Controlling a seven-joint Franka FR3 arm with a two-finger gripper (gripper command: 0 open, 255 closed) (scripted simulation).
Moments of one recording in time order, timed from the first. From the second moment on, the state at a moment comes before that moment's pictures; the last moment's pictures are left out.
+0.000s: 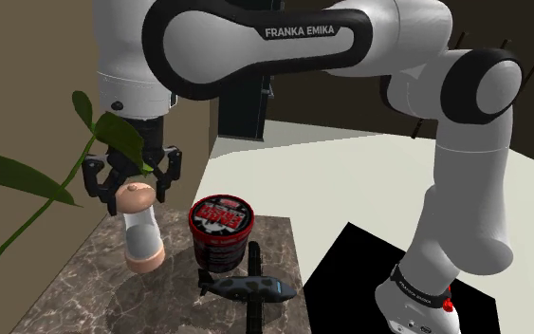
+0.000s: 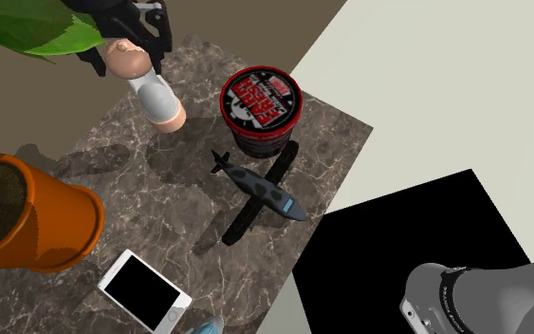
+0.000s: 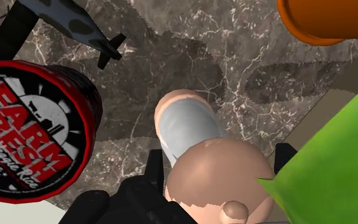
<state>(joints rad) 0.31 0.36 0.52 -1.44 -0.10 1.84 0.96</state>
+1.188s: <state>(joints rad) 0.37 0.43 0.52 -1.09 -0.13 1.56 0.98</state>
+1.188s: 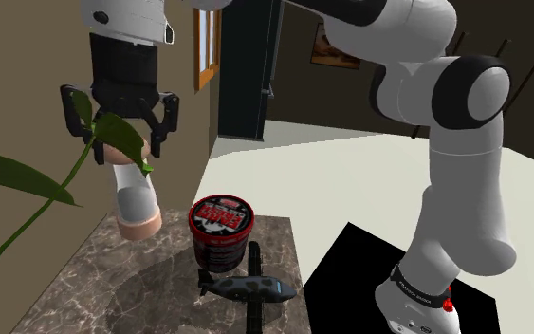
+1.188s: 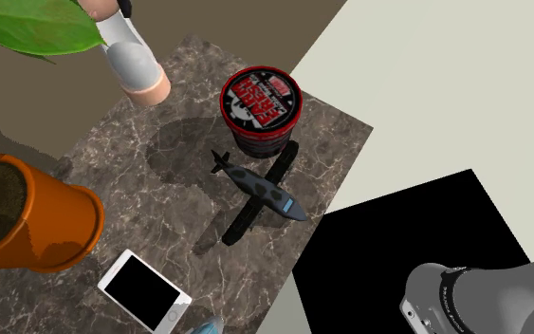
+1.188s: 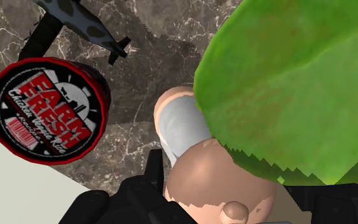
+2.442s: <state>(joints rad) 0.06 -0.07 0.40 -1.53 0.13 1.52 0.62</state>
